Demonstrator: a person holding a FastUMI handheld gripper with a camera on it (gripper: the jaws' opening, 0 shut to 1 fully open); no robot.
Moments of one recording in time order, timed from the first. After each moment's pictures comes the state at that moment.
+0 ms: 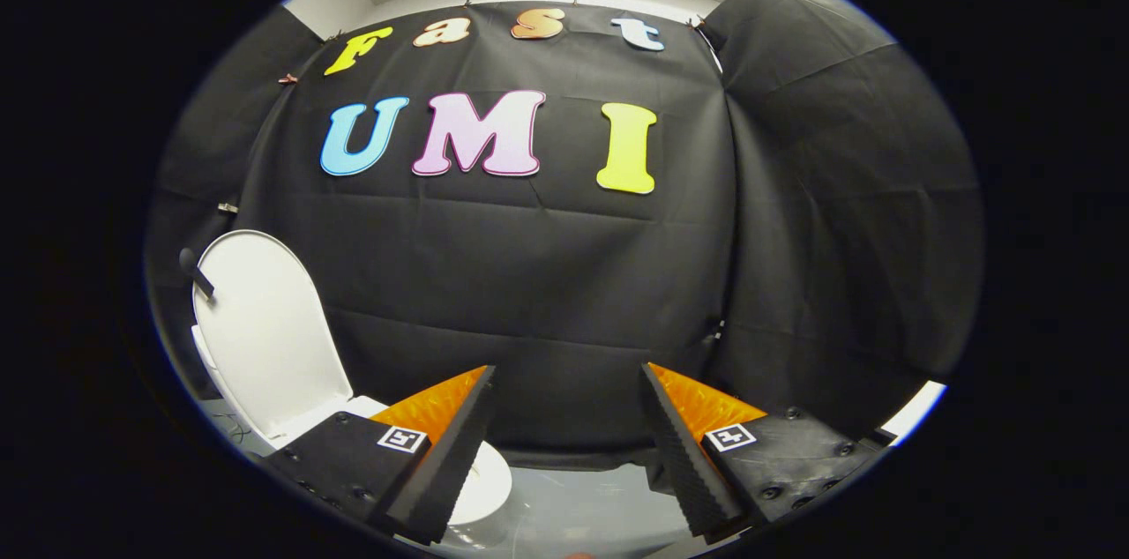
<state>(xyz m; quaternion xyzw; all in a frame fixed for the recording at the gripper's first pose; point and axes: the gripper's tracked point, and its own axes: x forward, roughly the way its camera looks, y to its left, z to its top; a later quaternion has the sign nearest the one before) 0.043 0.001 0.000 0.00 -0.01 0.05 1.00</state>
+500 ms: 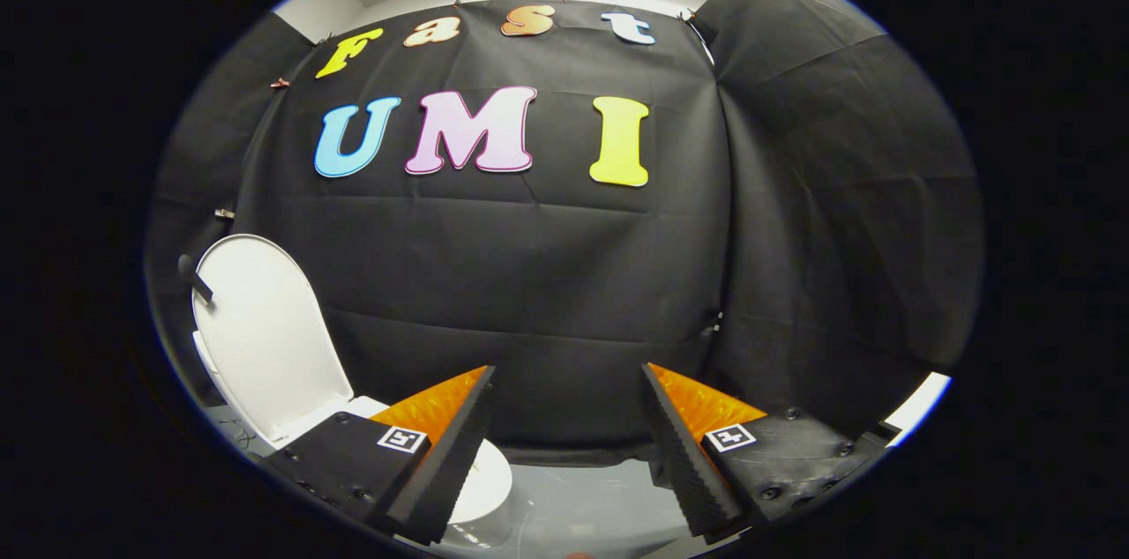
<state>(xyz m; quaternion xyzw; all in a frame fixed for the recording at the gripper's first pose) 0.048 -0.007 -0.008 0.02 0.01 0.05 1.00</state>
